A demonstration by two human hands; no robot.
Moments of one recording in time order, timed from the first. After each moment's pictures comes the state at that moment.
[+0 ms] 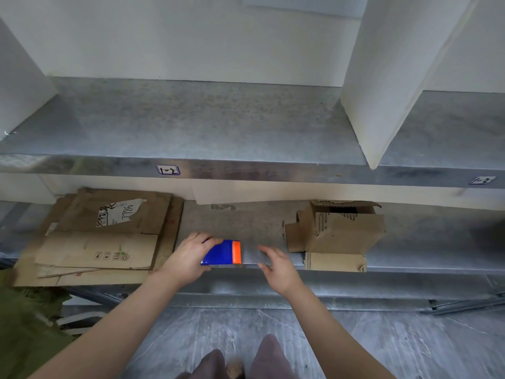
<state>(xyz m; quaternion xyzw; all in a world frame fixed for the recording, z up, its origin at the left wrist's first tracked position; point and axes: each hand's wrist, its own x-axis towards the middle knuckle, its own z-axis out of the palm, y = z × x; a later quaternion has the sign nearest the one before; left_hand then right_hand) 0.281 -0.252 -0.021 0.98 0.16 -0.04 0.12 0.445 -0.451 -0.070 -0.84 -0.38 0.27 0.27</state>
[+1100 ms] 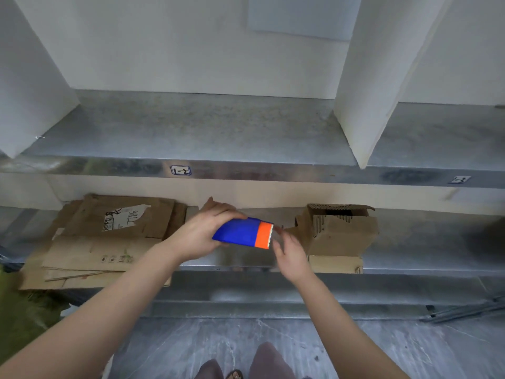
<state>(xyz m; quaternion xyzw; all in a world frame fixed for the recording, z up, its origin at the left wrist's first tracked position) 0.309 -0.257 0.073 0.97 0.02 0.12 0.19 0.460 -0.450 -0.024 -0.85 -0.35 0.18 0.36</state>
